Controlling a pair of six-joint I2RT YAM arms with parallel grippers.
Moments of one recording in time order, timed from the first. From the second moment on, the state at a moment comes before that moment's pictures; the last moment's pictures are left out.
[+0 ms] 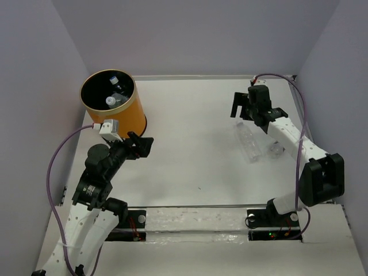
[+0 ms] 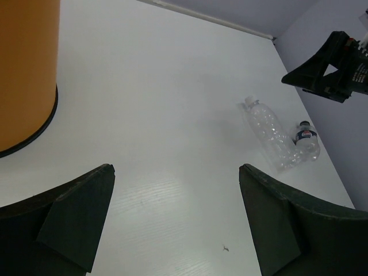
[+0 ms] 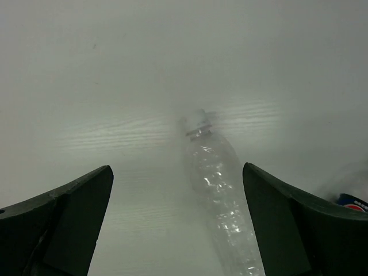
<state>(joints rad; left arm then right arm) -0.32 0.47 0.63 -0.35 0.09 -0.51 0.30 1.47 1.19 -0.33 0.23 0.32</state>
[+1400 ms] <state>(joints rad) -0.44 0.41 0.65 -0.35 0.05 -0.49 0.54 1.79 1.76 -0.55 -0.10 0.29</state>
